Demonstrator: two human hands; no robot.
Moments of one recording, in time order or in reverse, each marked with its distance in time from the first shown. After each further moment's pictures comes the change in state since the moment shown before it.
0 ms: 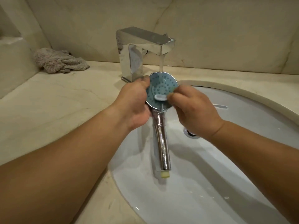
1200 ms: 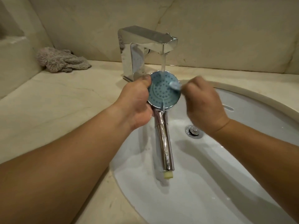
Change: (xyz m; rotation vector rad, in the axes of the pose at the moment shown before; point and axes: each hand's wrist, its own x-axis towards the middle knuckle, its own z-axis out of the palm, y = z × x) left_hand -0.002 0.001 0.001 -0.013 0.047 0.009; right_hand -0.002 0.011 0.003 -0.061 0.123 0.124
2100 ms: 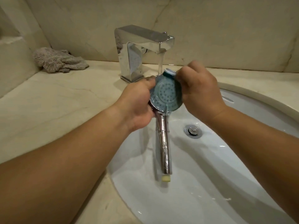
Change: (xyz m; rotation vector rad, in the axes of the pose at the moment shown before) left_hand 0.001 -0.004 0.001 0.133 -0.116 -0.019; right_hand 0.028 -0.005 -0.008 0.052 -0.027 0.092
